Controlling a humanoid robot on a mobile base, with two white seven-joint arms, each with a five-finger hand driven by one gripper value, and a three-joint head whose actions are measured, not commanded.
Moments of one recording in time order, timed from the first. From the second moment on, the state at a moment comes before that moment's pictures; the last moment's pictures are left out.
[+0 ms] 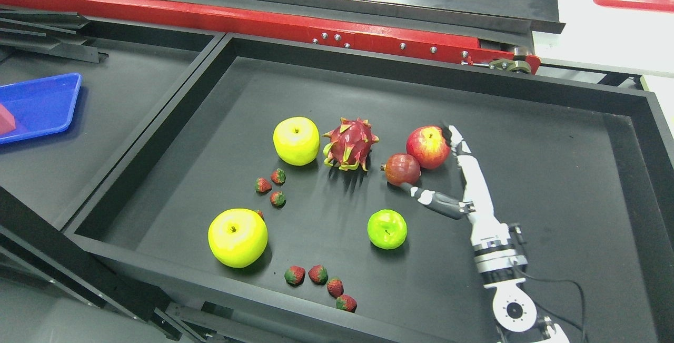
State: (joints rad) left arm 0.04 0.00 -0.06 -0.05 0.05 -0.03 -0.14; right arm -0.09 0.00 0.07 -1.55 0.22 -0.29 -0.04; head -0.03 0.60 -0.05
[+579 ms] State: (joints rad) left arm 0.04 0.00 -0.06 -0.05 0.05 -0.03 -0.14; right arm 0.03 0.00 -0.01 -1.60 -0.01 -0.28 0.03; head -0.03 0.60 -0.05
